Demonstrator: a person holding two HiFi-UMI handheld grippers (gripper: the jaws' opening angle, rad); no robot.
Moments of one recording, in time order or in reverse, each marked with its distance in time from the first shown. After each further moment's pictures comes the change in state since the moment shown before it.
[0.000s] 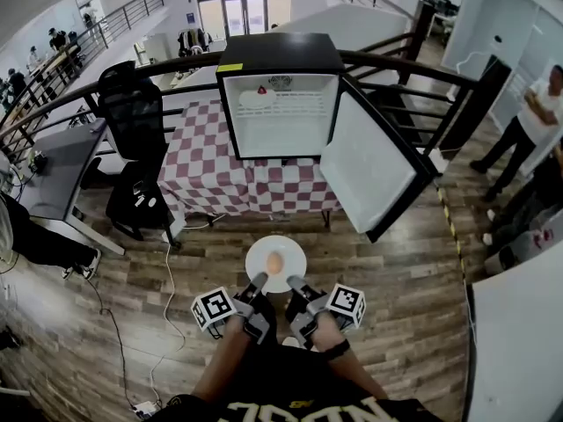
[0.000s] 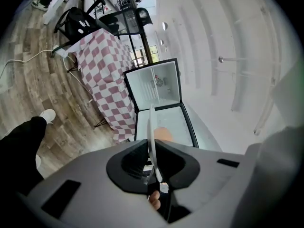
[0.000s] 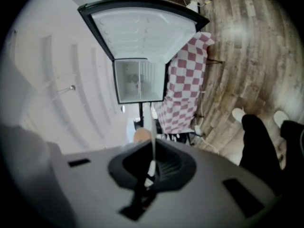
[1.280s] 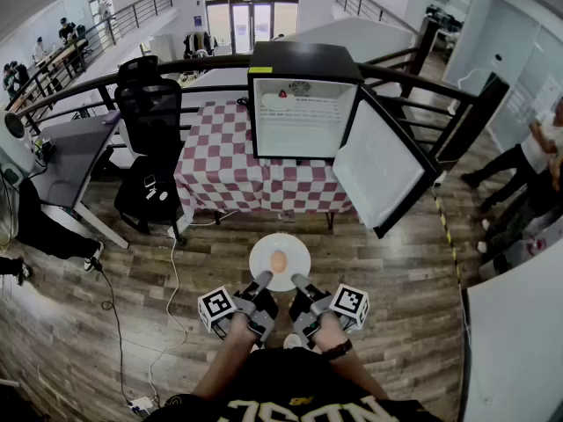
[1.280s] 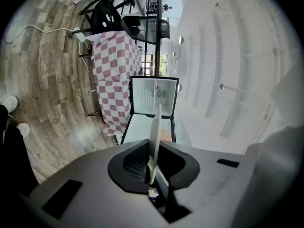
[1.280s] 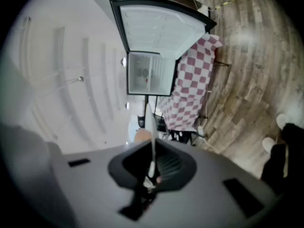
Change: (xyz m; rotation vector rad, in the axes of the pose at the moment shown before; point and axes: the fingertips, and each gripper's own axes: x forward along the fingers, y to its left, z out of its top) left arm -0.085 -0.016 0.009 -0.271 -0.065 -0.111; right arm -0.006 0.029 -0.082 -0.093 -0.014 0.032
